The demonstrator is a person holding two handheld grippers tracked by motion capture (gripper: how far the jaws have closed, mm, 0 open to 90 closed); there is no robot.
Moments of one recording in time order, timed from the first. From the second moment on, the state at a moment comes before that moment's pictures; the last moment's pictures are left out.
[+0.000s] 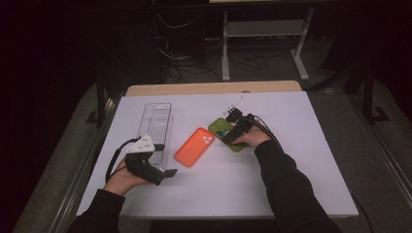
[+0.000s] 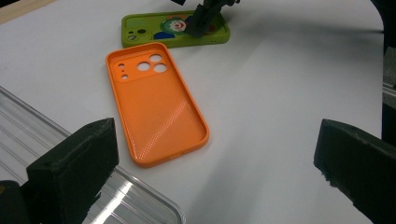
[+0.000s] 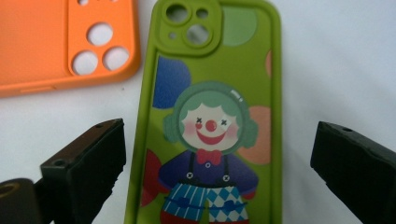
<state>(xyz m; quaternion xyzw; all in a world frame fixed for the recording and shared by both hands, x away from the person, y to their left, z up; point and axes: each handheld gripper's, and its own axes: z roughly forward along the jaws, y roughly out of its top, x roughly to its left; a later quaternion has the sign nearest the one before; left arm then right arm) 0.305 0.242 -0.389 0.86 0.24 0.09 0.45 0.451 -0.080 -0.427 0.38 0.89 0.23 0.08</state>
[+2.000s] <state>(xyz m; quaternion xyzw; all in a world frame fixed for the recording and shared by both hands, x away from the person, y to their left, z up) 0.304 0.242 -0.389 0.86 0.24 0.09 0.45 0.448 -0.106 -0.413 0.39 0.89 0.23 0.07</state>
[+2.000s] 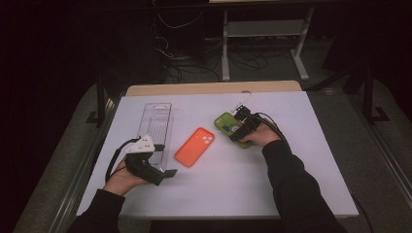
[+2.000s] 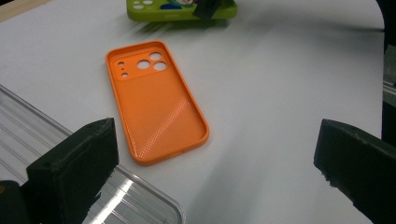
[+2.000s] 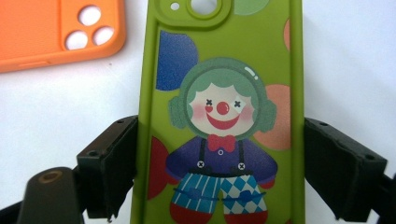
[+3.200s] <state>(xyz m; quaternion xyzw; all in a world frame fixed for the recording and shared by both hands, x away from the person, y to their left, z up) 0.310 0.240 -0.384 0.86 0.24 0.09 0.44 0.384 -0.161 -0.377 0.31 0.91 0.28 0.06</state>
